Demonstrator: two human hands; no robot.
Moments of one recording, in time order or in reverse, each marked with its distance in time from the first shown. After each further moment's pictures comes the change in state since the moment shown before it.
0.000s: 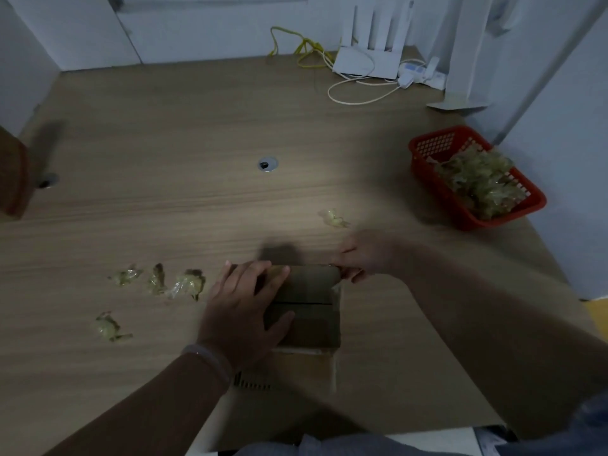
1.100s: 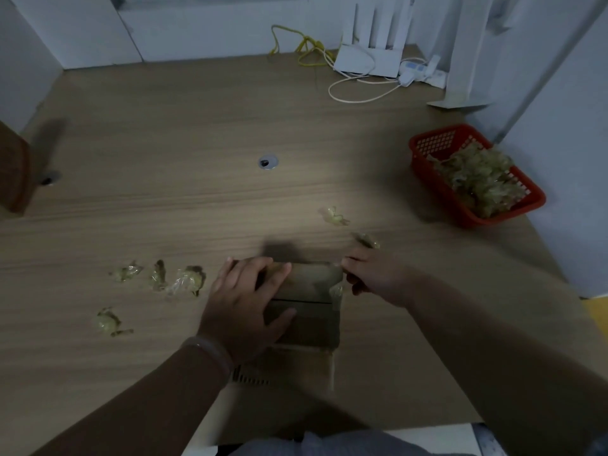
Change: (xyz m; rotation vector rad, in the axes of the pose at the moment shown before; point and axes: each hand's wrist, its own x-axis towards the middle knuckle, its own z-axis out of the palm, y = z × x) left_hand 0.001 0.001 0.000 -0.001 -0.031 -0.009; right_hand -0.027 0.017 0.025 0.301 0.149 0.012
